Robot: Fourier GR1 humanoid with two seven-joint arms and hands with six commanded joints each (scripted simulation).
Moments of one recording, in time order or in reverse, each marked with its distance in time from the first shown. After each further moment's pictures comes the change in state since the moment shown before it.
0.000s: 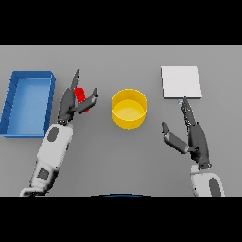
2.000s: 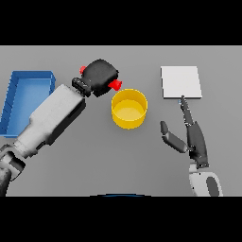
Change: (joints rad) left arm -0.423 0.274 -0.688 -0.062 -0.661 -0.359 0.253; right arm -0.016 -0.007 0.015 0.015 0.058 -0.025 -0.024
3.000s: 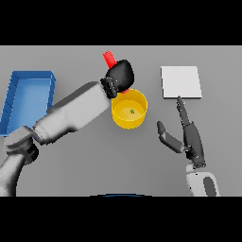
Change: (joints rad) left arm -0.241 -0.093 -0.355 0.215 -0.395 -0.045 -0.027; right arm 0.000 0.019 0.016 0.009 0.009 0.000 0.010
